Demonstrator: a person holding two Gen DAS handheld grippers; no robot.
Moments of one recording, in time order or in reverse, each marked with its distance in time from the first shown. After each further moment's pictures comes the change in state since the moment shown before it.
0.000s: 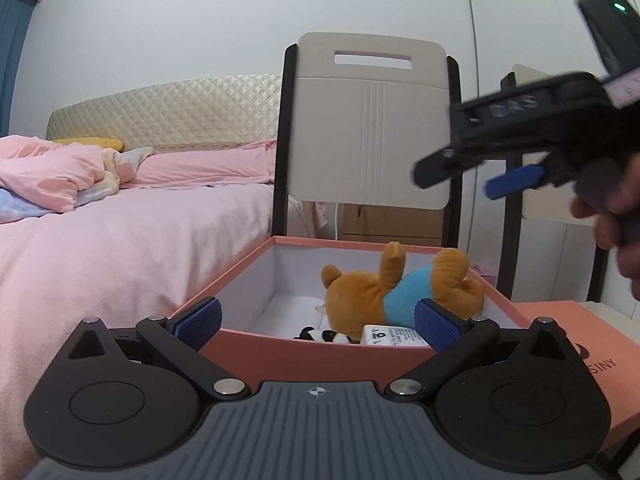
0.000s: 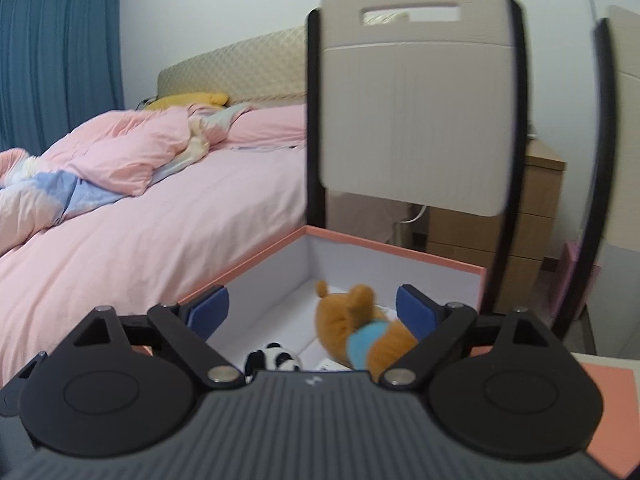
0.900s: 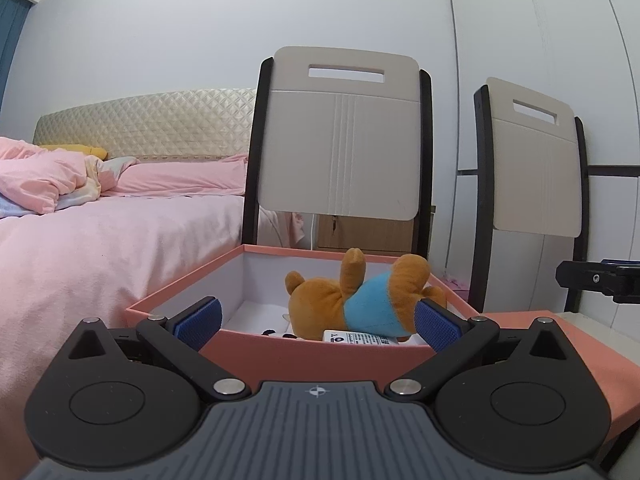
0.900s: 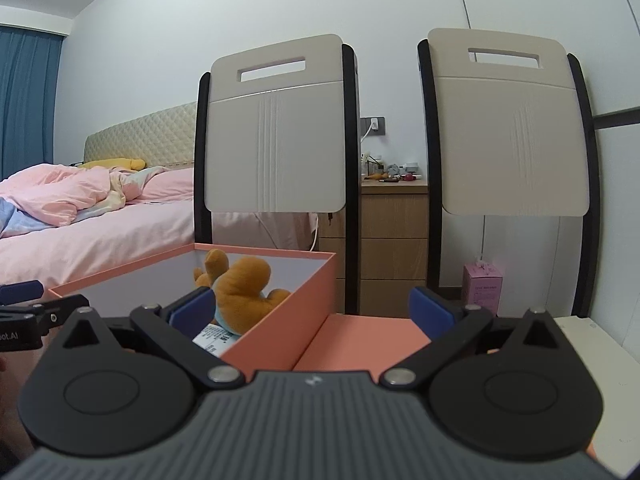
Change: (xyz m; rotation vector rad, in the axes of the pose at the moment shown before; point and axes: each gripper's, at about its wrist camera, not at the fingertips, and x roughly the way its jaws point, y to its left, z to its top) left arm -0.006 -0.025 -0.013 -0.009 -0.052 -0.048; right arm -0.088 -0.071 -0.139 0.044 -0.254 -0.247
